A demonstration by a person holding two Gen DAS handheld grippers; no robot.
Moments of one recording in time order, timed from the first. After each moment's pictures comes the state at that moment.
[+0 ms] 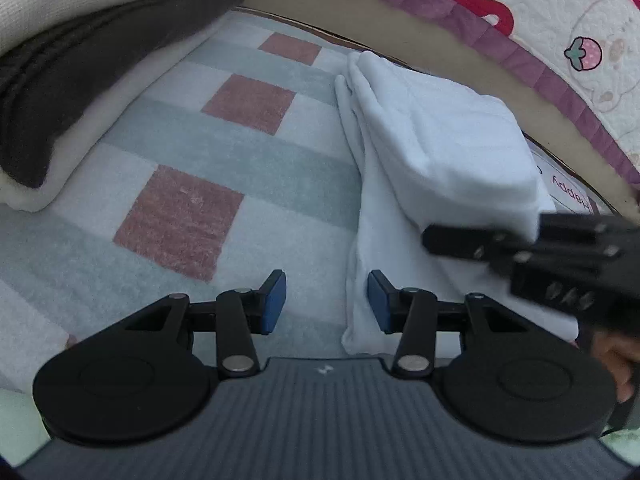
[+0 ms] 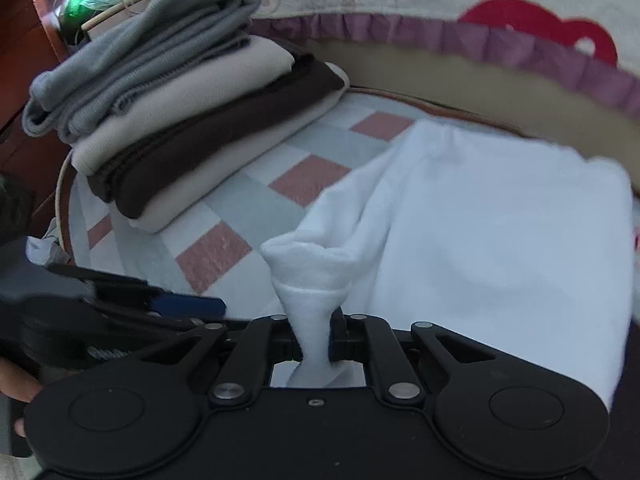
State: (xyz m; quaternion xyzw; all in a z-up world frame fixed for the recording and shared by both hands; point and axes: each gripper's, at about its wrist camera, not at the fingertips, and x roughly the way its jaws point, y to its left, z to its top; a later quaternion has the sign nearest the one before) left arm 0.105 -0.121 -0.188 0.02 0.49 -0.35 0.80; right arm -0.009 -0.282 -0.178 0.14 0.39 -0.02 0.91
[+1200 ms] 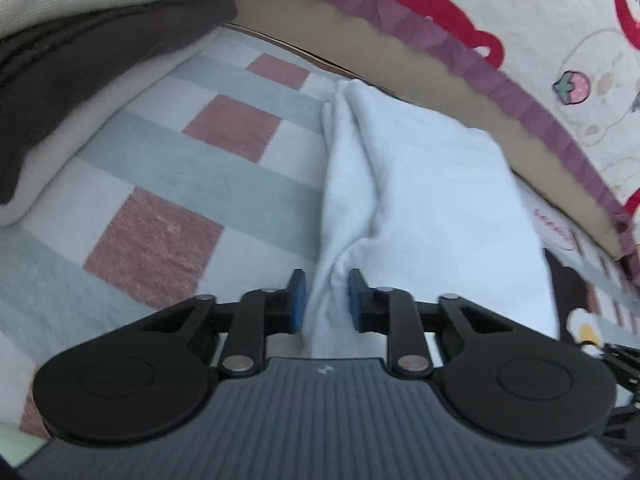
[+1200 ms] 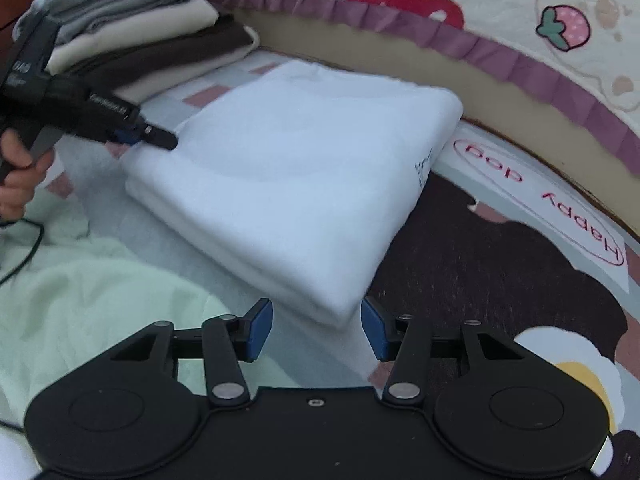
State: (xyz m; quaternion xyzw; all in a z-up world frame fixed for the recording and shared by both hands) left arm 0.118 -0.129 -0.194 -0.03 0.46 -0.38 0.80; right arm -0.159 -0.302 -0.186 0.06 0.42 -0.14 0.89
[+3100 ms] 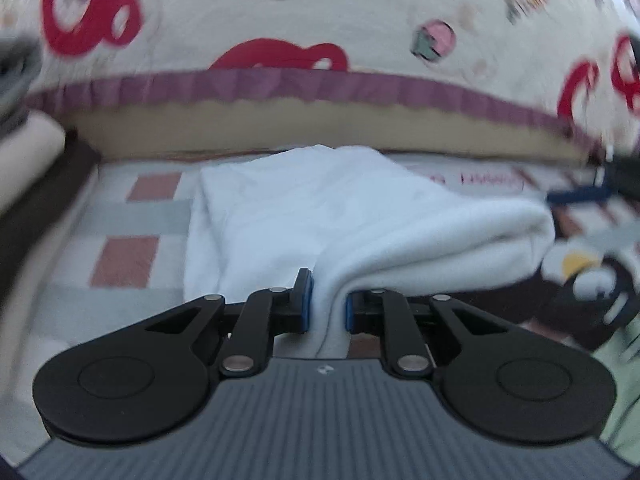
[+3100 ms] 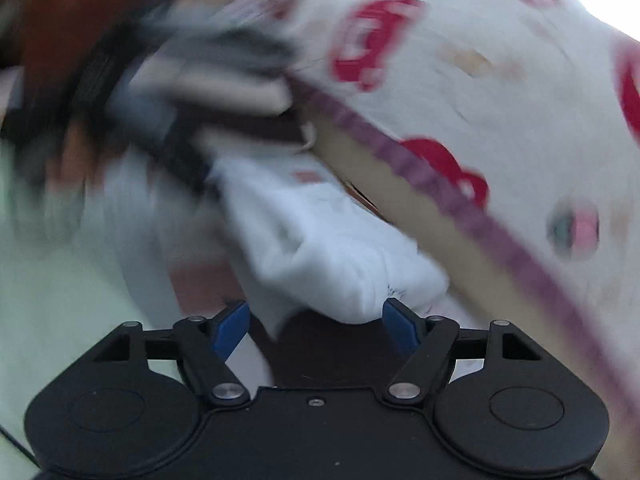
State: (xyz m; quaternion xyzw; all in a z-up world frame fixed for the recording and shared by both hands) left arm 0.059 -0.188 -0.151 0.10 0.31 -0.49 0.80; right arm -0.165 -0.297 -0.152 -0.23 0.32 -0.06 0.92
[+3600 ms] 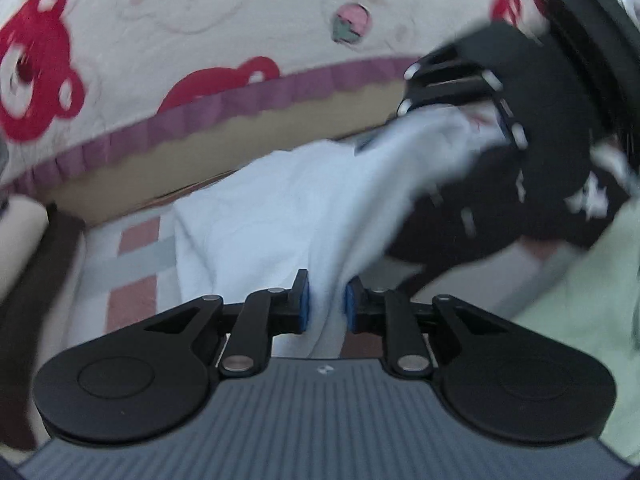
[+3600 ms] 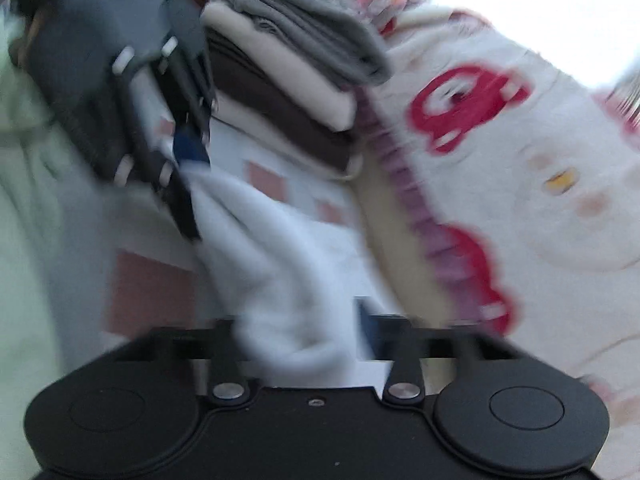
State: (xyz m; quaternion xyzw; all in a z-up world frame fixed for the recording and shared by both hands) left arm 0.029 -0.174 -0.162 0.25 0.20 -0.55 0.77; right arm -0.084 -0.306 -0.157 -0.33 0.30 0.03 0.89
